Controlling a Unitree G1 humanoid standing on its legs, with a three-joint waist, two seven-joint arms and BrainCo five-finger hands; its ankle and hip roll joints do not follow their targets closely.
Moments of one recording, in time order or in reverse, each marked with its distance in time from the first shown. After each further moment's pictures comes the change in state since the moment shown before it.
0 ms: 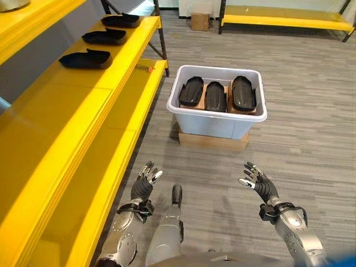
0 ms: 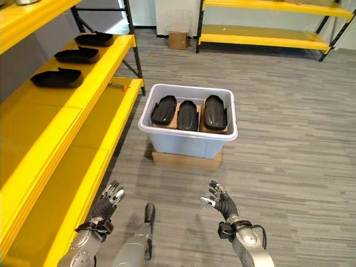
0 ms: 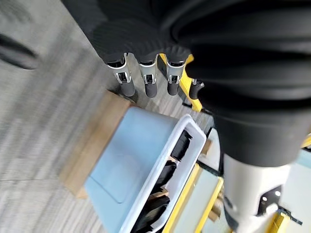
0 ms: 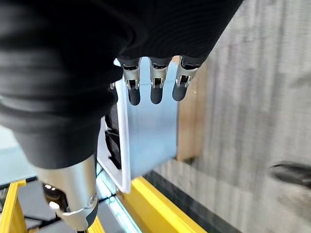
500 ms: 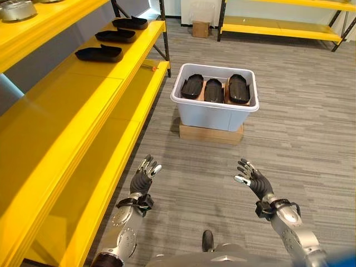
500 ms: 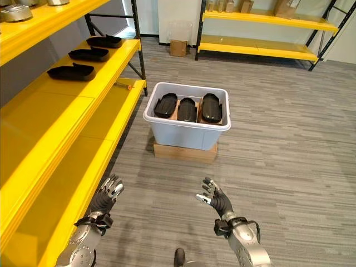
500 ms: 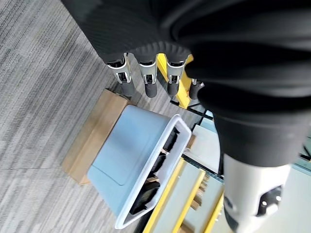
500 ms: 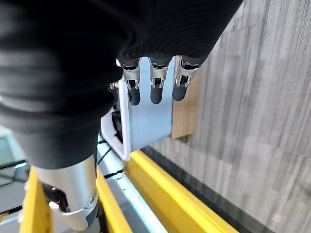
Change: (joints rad) left arm -0.010 0.006 -0.024 -0.006 -0.021 -0.018 -0.004; right arm 0.008 -0.025 0.034 -0.011 0.039 0.001 0.040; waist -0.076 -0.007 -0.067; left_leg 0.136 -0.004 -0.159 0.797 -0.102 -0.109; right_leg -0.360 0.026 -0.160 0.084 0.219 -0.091
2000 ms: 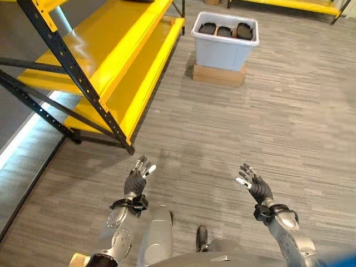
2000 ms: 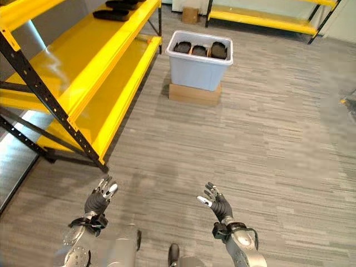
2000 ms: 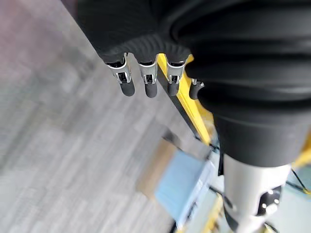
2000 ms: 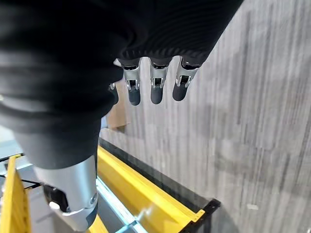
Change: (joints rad) left arm 0.029 -0.010 0.031 0.015 -0.002 0.002 0.017; right arm -0.069 0.019 -0.058 0.088 0.041 -0.012 -0.038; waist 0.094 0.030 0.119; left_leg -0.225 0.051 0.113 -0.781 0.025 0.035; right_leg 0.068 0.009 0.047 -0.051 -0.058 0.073
